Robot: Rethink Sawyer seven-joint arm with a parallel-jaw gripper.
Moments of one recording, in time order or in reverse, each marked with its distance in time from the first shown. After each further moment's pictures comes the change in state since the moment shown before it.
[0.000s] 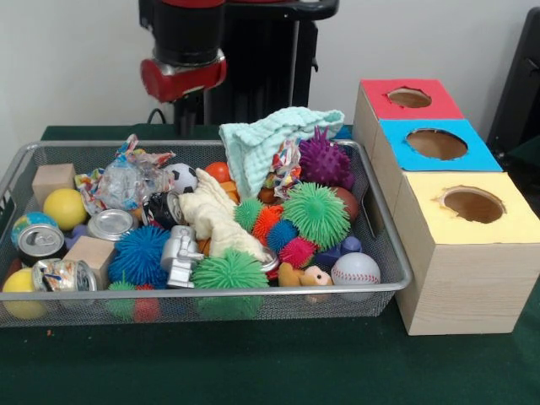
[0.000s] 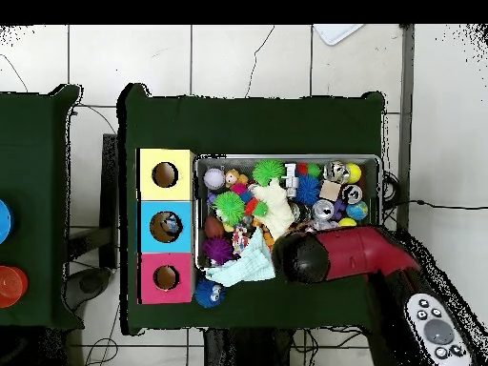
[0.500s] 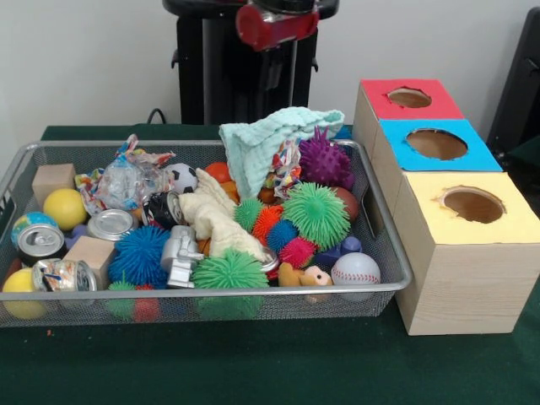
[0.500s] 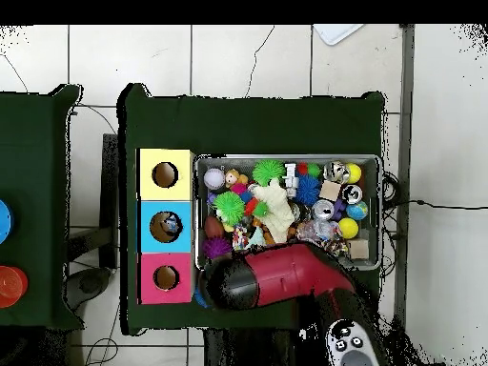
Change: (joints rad) arm 0.264 -0.151 -0.113 0.129 0.168 0.012 0.079
